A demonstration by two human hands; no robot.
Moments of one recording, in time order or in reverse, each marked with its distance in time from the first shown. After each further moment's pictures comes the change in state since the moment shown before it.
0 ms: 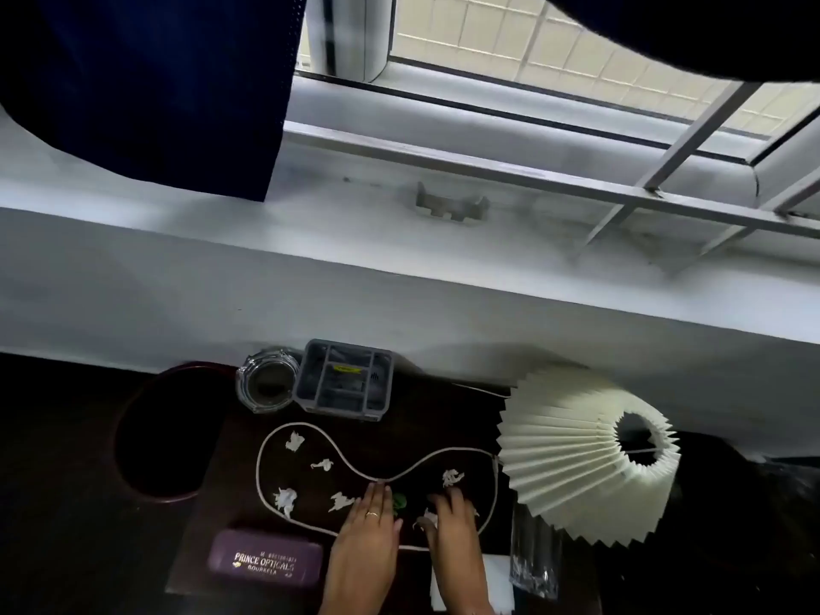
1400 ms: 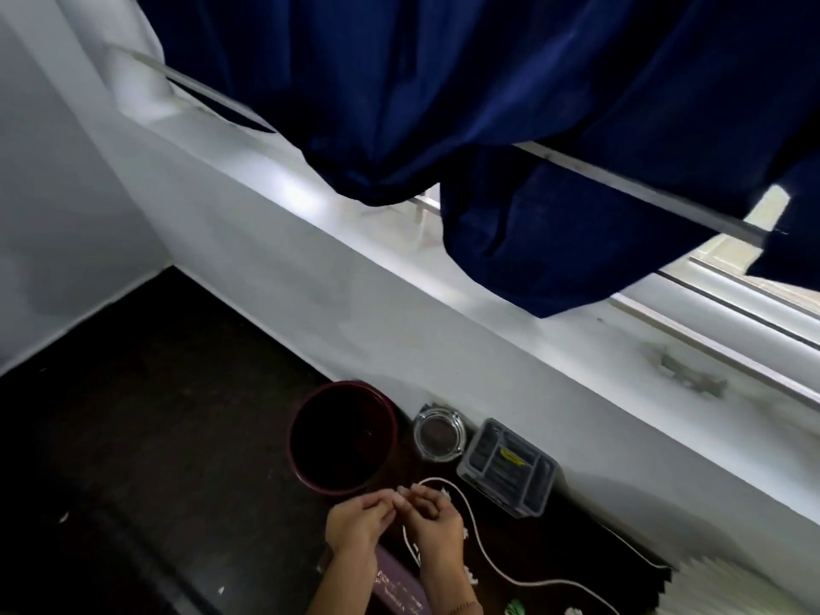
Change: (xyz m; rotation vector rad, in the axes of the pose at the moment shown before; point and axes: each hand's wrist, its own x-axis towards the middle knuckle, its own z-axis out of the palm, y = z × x) left_hand -0.008 -0.157 -0.139 -1.742 0.383 -1.362; right_hand 0.000 -0.249 -0.022 1.142 -0.354 0.218
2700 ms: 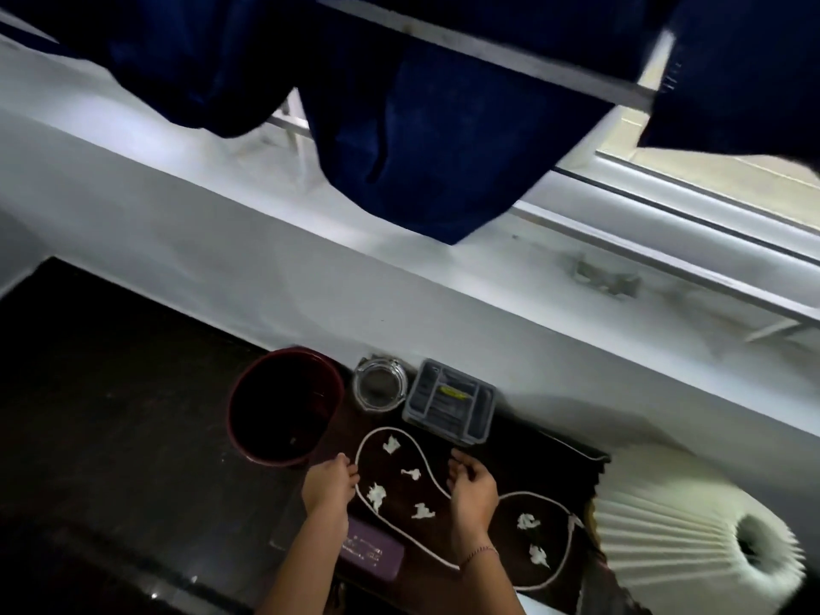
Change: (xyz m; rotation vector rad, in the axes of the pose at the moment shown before) left_hand 0.041 -0.042 0.035 0.343 0.071 -0.091; right_hand 0.040 0.025 -0.104 -0.057 0.544 0.006
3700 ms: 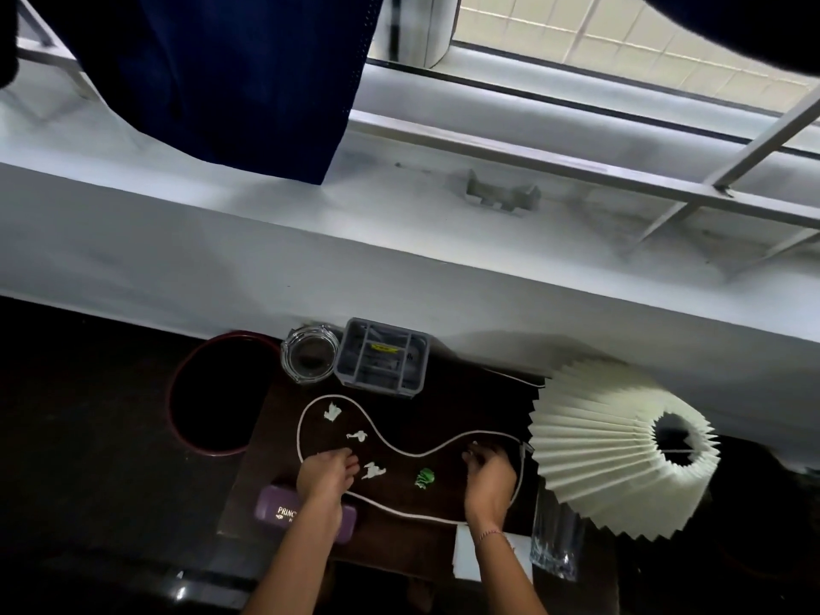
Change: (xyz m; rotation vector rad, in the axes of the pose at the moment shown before) left_hand -0.023 -0.057 0.060 0.194 -0.065 0.002; right_hand 0.040 0.045 -0.102 -0.386 0.123 -0.037
